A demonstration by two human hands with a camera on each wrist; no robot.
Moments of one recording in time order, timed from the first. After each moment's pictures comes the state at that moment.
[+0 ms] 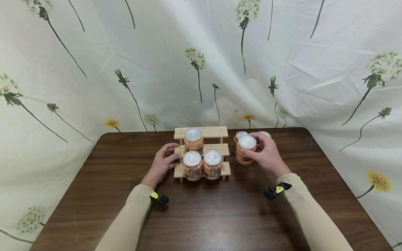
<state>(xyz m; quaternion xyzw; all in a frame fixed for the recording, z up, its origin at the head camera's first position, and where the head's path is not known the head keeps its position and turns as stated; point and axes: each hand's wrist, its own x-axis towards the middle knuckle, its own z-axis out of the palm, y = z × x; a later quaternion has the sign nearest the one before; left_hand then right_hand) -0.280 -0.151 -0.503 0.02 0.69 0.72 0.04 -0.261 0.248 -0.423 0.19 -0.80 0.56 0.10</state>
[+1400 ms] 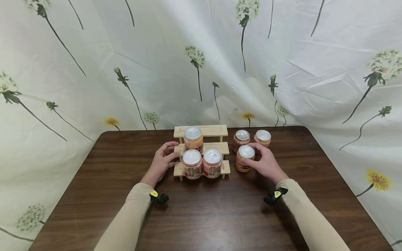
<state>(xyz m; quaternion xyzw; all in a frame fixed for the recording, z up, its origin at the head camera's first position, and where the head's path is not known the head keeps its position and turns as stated) -0.278 -0.151 -0.500 0.01 0.70 0.72 0.04 -0.266 0.263 -0.475 0.16 -0.85 0.50 0.03</state>
